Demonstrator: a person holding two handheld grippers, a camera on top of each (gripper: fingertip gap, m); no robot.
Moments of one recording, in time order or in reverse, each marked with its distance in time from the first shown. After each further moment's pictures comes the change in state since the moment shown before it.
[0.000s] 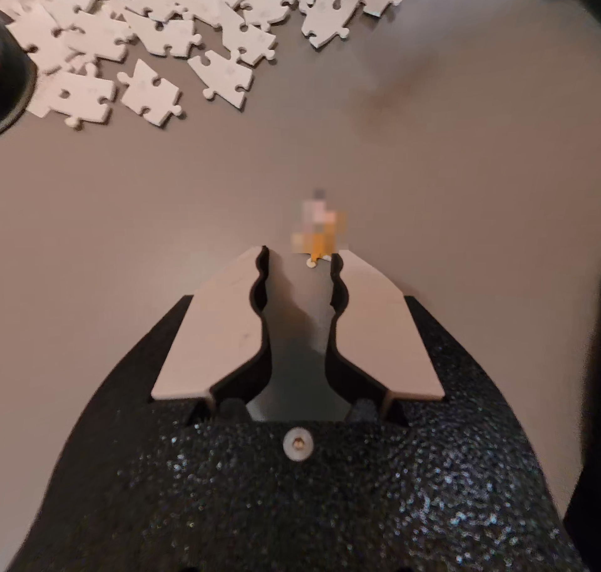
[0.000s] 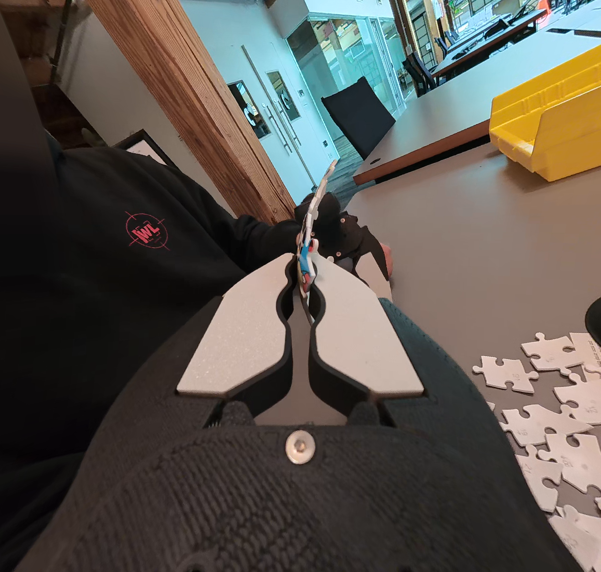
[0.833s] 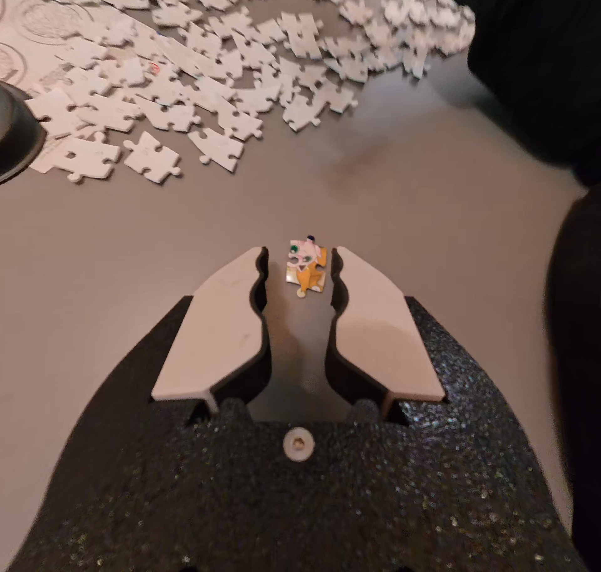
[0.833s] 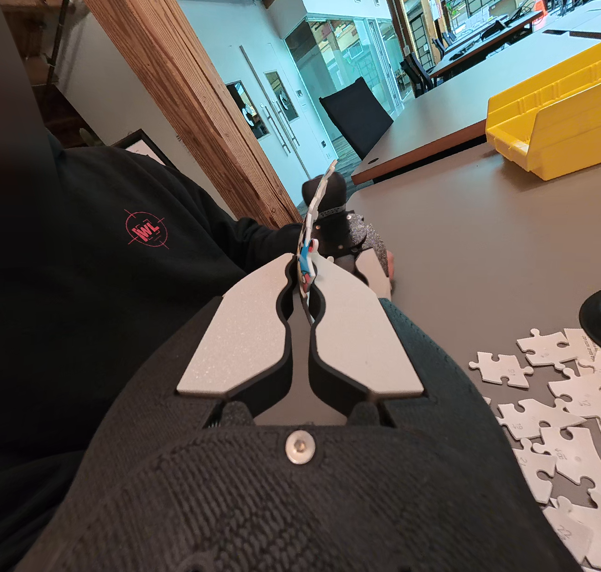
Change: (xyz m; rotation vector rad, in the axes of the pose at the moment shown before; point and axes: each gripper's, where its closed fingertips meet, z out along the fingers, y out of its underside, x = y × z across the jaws) left arm 0.006 -0.028 -0.003 0.226 0.101 -0.054; right arm 0.001 0.001 -0.003 0.002 0.006 -0.001
